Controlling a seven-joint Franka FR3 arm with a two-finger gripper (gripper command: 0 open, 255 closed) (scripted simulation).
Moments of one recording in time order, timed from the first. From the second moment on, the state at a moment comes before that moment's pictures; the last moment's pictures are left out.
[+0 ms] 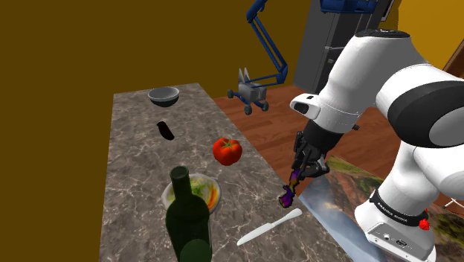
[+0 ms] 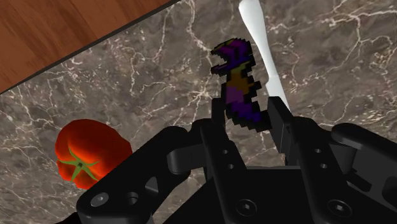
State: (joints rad) arm 0.43 -0.81 0.37 -2.83 0.27 2.18 -0.27
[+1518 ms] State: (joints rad) arm 0.41 -0.87 0.32 -2.67 0.23 1.97 -0.27
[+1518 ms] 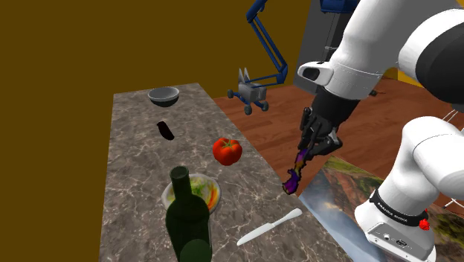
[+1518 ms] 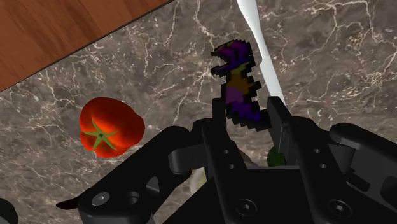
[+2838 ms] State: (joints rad) arm 0.38 -0.80 0.29 -2.37 0.18 1.74 -0.26
